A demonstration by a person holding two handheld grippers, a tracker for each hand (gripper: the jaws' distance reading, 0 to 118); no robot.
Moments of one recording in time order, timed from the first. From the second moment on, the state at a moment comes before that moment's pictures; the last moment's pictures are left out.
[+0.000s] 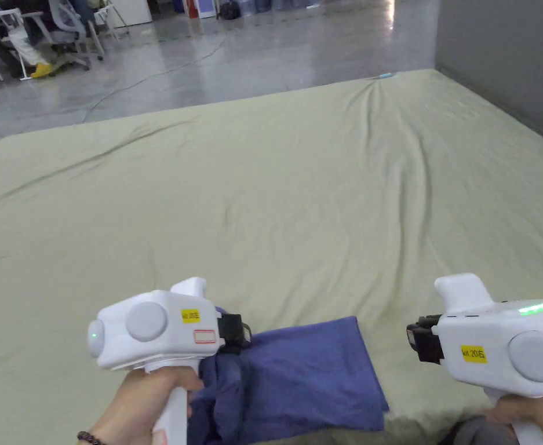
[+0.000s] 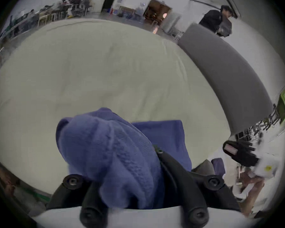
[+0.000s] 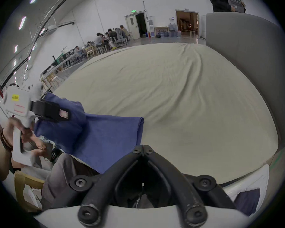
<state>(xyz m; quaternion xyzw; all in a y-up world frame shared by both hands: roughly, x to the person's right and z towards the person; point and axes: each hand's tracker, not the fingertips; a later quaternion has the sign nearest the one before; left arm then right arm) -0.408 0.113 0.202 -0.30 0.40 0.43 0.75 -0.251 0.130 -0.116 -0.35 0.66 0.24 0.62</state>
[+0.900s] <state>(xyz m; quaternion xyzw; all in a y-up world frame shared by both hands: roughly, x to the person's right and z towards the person) -0.395 0.109 0.202 -0.30 0.40 0.38 0.78 -0.247 0.123 -0.120 -0.36 0.65 0.22 0.63</state>
